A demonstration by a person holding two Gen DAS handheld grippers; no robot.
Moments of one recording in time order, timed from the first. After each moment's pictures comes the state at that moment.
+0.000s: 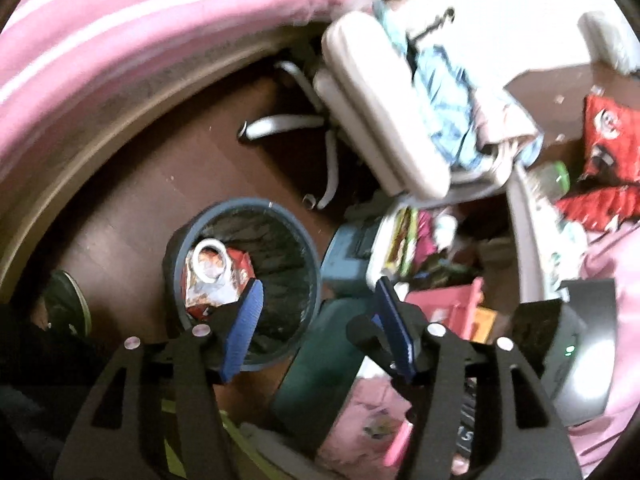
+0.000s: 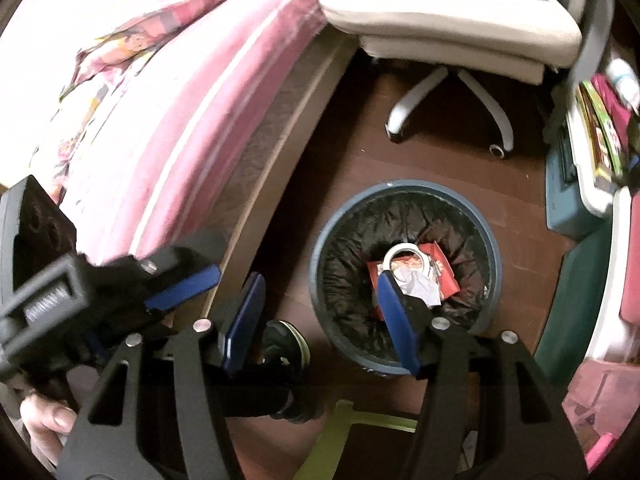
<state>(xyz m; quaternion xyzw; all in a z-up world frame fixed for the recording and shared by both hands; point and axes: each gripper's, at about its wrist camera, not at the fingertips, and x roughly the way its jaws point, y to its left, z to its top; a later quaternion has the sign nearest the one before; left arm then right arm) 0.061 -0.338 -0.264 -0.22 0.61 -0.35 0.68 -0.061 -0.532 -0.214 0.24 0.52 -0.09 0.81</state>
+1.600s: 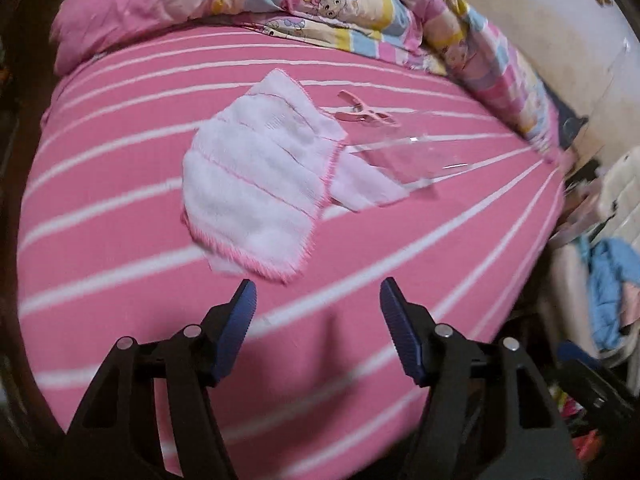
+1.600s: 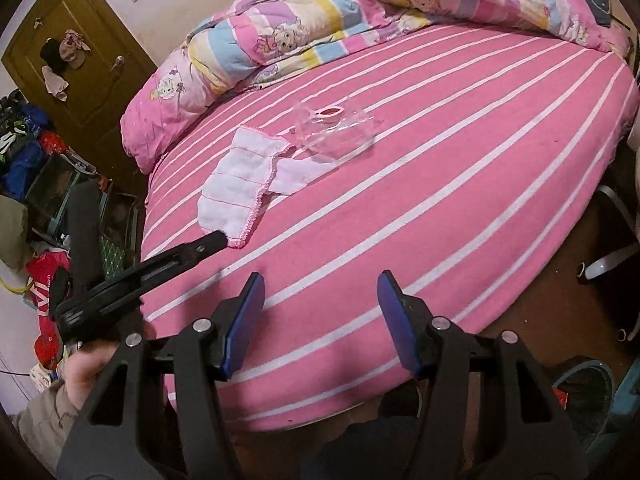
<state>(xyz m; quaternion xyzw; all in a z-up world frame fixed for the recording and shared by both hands) 0.198 0.050 -0.210 -0.15 0.49 0.00 0.86 0.153 -0.199 -0.150 0.10 0.50 0.18 0.84</state>
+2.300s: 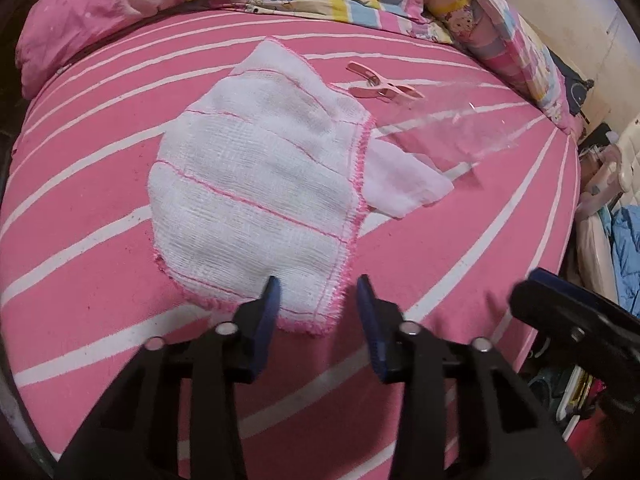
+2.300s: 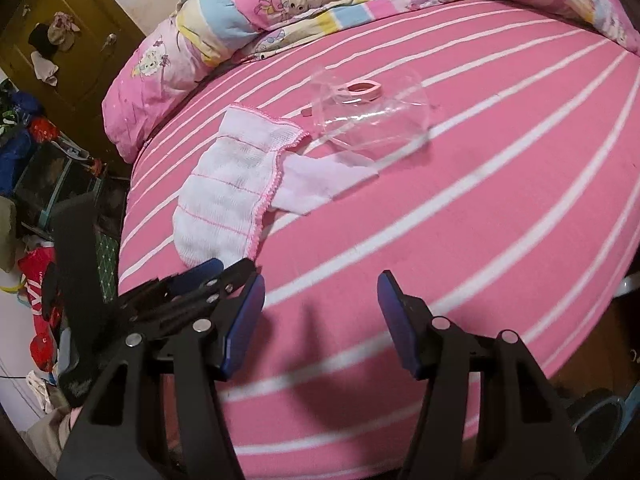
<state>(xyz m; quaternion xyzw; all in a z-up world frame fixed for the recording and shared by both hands) 0.240 0.061 -0.250 -0.11 0.52 -0.02 0.85 0.246 -0.130 -0.209 0.08 0.53 0.20 0.82</state>
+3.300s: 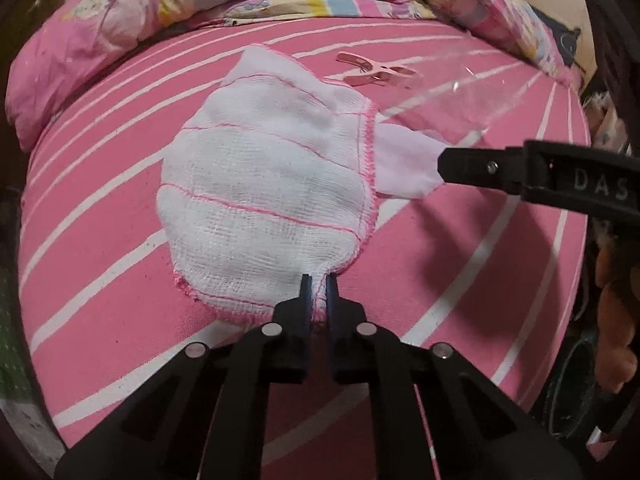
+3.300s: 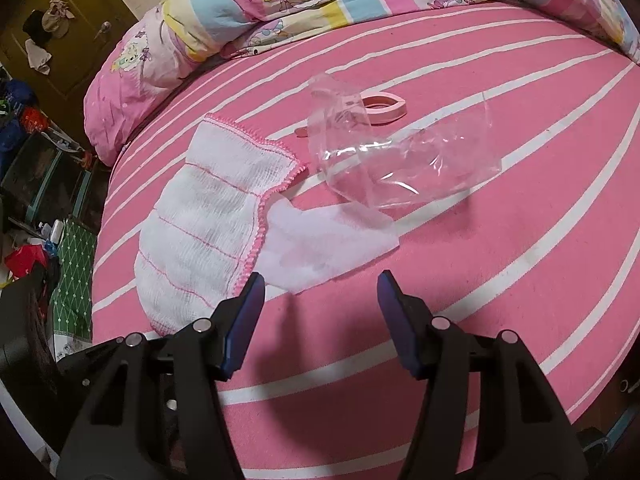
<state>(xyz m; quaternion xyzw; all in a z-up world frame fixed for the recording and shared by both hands) 0.239 0.056 -0.253 -0.02 0.52 -0.03 0.85 0.311 -0.106 -0.236 0.06 0.54 0.20 0.82</state>
